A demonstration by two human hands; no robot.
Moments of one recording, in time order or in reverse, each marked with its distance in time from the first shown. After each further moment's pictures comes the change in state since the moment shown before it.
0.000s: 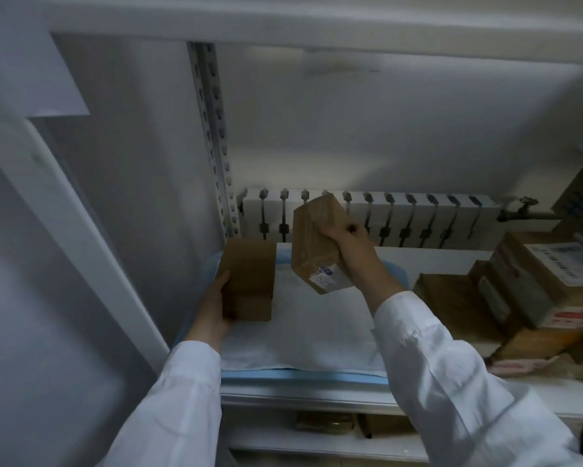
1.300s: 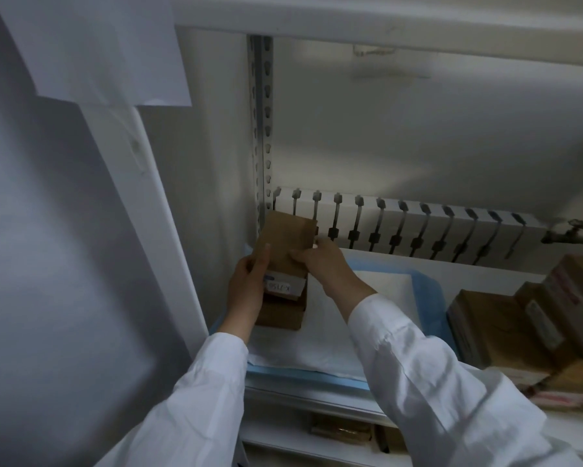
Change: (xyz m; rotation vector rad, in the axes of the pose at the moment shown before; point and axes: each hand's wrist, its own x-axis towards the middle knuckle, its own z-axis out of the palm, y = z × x) left_hand -0.026 0.018 0.001 0.490 0.048 0.426; right_hand -0.024 -0.012 0.096 -0.351 -0.200 -0.034
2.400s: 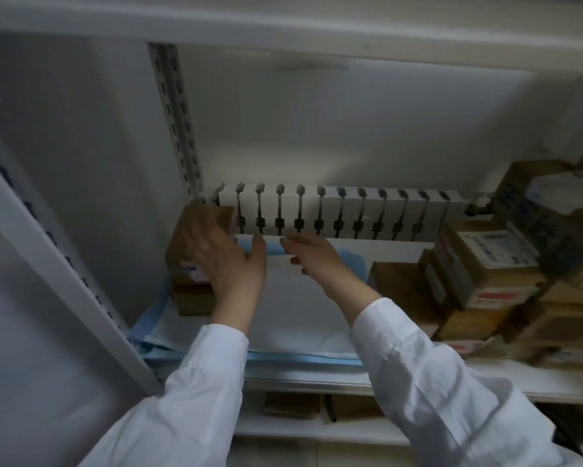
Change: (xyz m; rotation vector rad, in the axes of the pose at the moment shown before) left_hand -0.069 0.044 0.109 0.502 0.403 0.367; right_hand -0.059 0.051 -0.115 0.050 -0.024 -0.092
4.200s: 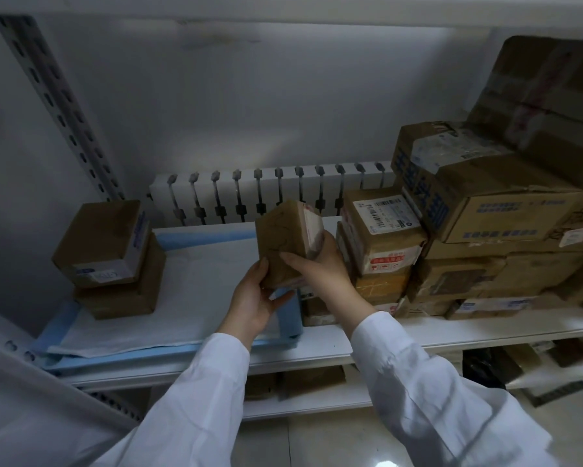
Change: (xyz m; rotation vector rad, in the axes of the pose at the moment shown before) left_hand -0.111 0.020 0.118 -1.037 -0.809 -0.745; right_hand -0.025 0.118 -0.111 0.074 0.312 0.012
